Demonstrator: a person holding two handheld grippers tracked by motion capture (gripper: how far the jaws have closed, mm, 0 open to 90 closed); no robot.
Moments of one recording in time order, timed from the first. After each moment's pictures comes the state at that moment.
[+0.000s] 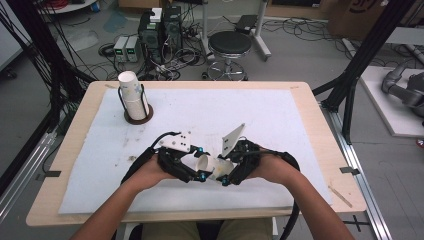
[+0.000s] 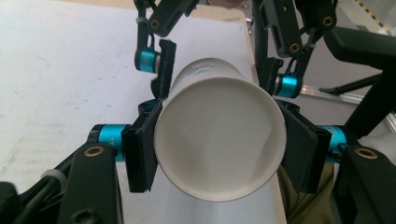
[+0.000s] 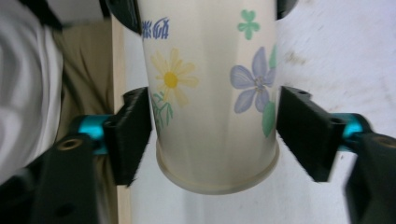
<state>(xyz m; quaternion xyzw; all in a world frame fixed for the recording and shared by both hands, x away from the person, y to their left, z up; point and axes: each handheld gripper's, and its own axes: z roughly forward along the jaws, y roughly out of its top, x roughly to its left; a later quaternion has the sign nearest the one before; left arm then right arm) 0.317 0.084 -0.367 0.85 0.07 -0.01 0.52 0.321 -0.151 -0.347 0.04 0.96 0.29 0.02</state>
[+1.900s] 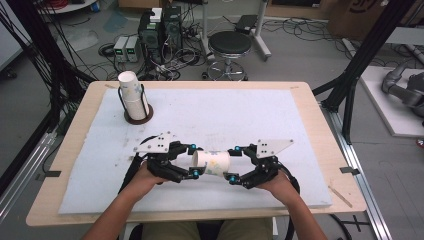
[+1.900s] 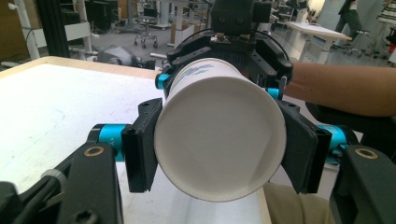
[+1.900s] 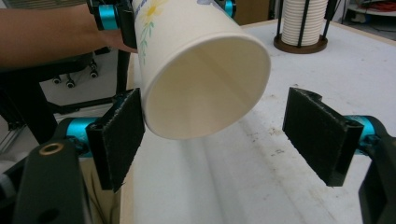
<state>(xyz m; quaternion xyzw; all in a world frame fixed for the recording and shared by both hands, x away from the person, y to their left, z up) 0.306 0.110 -0.383 0.76 0.08 -0.01 0.65 0.305 -0.209 -0.395 0.12 0.81 0.57 0.02</state>
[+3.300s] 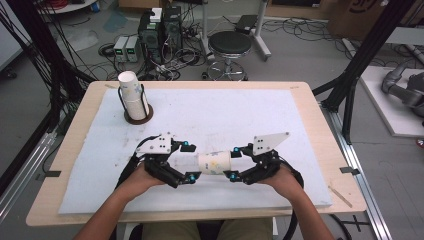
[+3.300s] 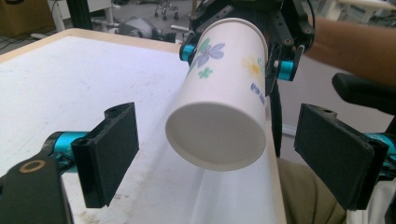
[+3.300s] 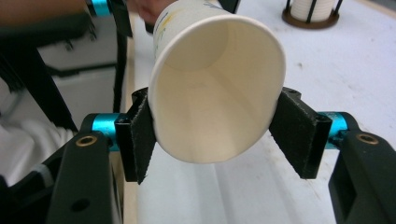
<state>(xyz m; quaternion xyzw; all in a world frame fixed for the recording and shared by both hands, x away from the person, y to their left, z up) 0.300 0.115 -0.375 0.80 0.12 0.03 0.59 0.309 -0.206 -0.373 0.10 0.86 0.50 0.02</state>
